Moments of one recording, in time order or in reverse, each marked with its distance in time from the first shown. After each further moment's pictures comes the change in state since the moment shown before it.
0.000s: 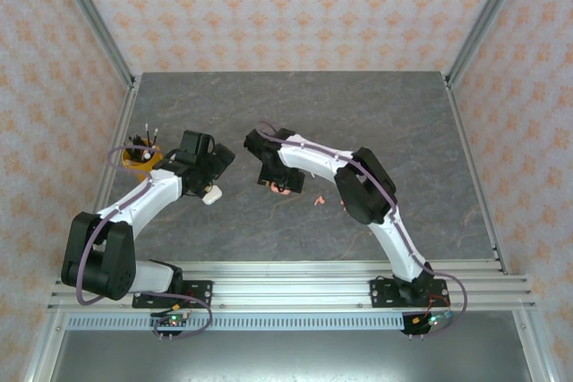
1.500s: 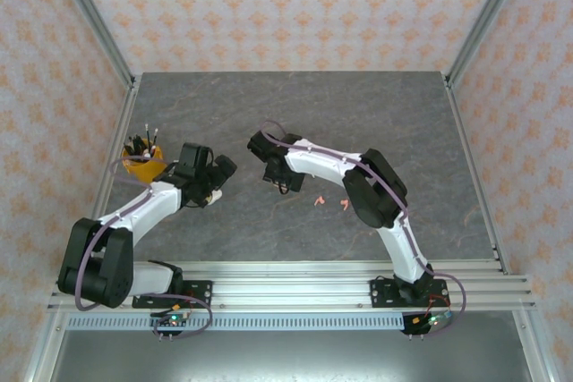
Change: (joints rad) left arm -0.004 -0.055 -0.154 0.125 0.066 0.051; right arm -0.011 -0.103 -0.148 0.164 0.087 0.096
